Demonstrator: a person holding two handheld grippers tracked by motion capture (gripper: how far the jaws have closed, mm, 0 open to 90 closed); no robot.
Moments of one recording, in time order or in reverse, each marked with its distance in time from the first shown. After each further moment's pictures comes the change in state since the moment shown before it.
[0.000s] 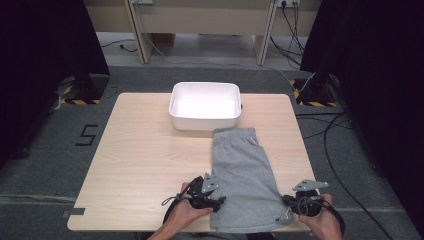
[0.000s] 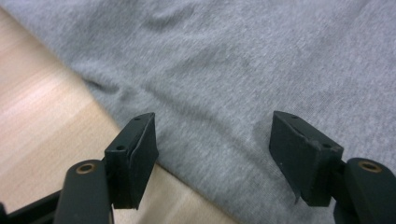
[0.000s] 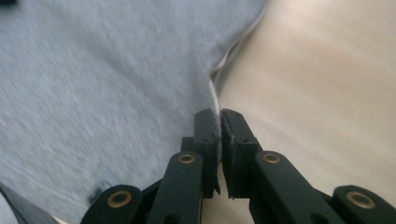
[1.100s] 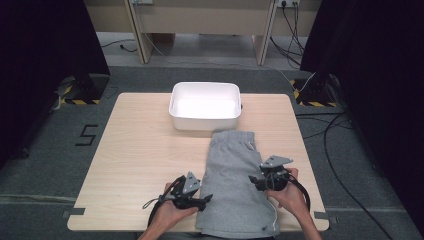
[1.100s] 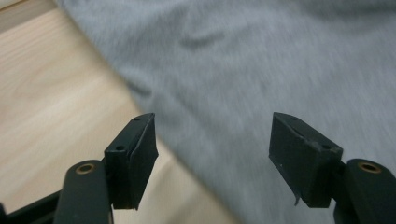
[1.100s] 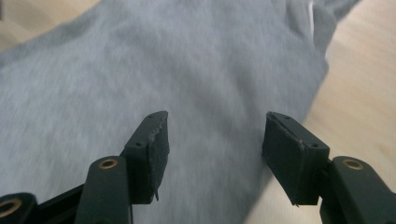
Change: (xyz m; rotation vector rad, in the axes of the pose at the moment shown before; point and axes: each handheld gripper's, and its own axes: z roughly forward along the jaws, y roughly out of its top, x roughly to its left) left arm 0.022 -0.001 -0.024 -0.053 0.012 -0.046; right arm 0.025 0.097 0.053 -0.148 0.005 -0.139
